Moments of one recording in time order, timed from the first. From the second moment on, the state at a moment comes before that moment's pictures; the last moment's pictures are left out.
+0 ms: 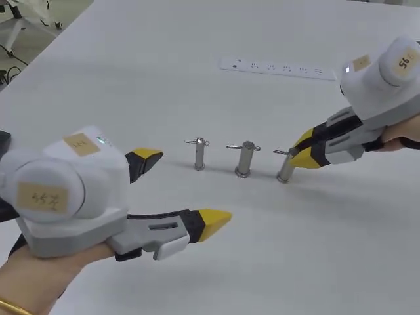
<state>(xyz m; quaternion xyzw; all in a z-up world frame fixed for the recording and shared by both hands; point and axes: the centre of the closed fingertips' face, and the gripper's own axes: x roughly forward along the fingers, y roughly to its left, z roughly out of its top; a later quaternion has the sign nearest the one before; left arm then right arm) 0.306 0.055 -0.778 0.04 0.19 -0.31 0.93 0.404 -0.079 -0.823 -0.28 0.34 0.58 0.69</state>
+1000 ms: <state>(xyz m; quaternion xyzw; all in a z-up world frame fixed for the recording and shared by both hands) 0.295 0.099 -0.755 0.02 0.21 -0.27 0.94 0.323 -0.104 -0.763 -0.10 0.31 0.42 0.85</state>
